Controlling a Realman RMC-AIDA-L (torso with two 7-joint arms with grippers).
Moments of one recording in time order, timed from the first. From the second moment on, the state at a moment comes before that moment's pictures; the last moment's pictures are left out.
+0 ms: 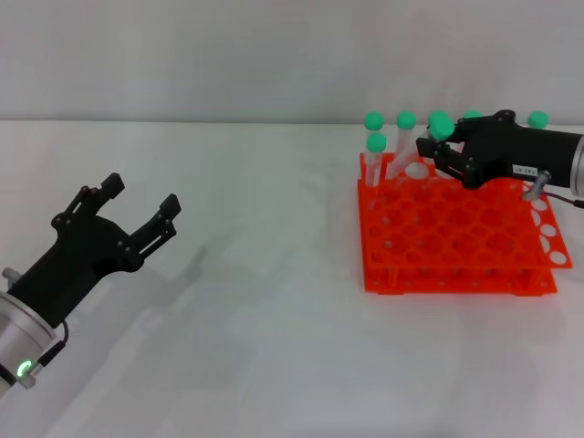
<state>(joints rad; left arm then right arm) -0.16 -2.08 1.49 0.55 0.54 1.11 -0.67 0.67 1.97 -1.15 -0.65 -1.53 -1.04 1.30</state>
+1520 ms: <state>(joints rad) -0.17 -2.08 1.48 0.53 0.53 1.11 -0.68 0.73 1.95 -1.18 -0.65 -1.65 -1.02 1.38</state>
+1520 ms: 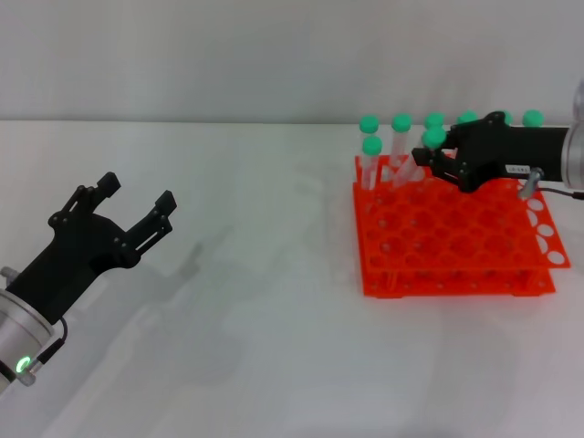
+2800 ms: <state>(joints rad) -0.17 -2.08 1.48 0.49 0.54 1.12 -0.68 0.85 2.01 -1.23 -0.66 -1.81 -0.92 1.50</state>
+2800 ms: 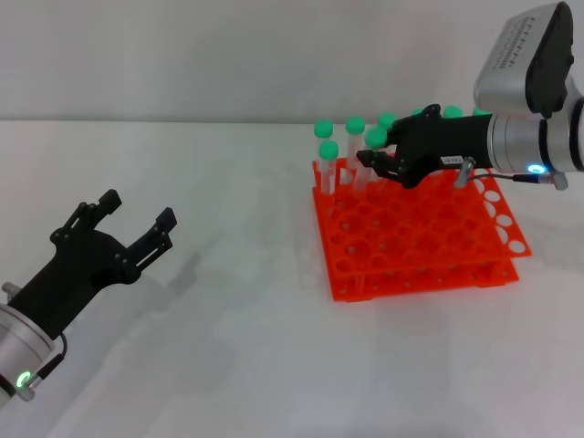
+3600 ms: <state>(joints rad) -0.19 -2.08 1.48 0.46 0.54 1.11 -0.67 0.87 2.02 -1.32 -0.67 -1.75 -0.87 1.49</state>
